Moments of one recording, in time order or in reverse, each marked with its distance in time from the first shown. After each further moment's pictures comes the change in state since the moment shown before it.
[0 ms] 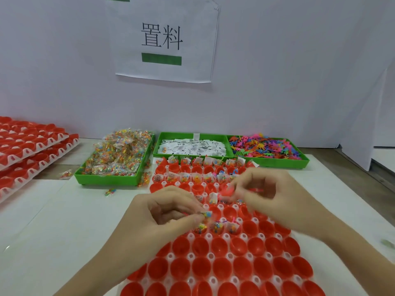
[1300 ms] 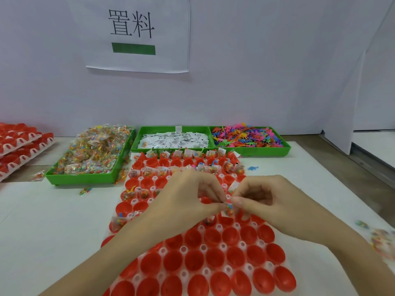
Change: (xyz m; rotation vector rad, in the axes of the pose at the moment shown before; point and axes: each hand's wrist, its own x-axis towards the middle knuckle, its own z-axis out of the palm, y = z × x) left_hand 0.063 0.003 0.073 0.550 -0.240 0.106; right_hand -0.036 0.024 -0.027 -0.067 -0.043 0.157
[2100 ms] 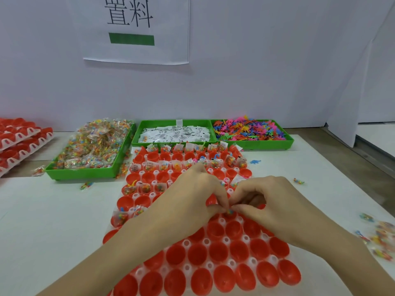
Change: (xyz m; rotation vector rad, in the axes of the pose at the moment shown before) left_hand -0.002 -0.001 0.005 0.396 -0.145 0.081; right_hand -0.001 0.000 0.017 -0.262 0.054 -0.028
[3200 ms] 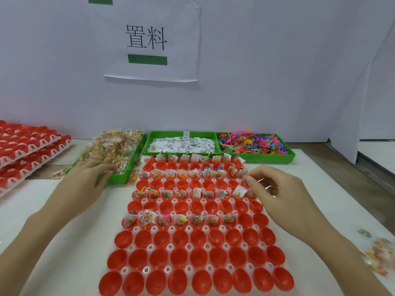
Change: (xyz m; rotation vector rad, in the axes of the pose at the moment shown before) left_hand -0.090 -0.183 -0.057 0.401 0.405 -0.413; right_hand 0.009 0.010 -0.010 0.074 0.370 0.019
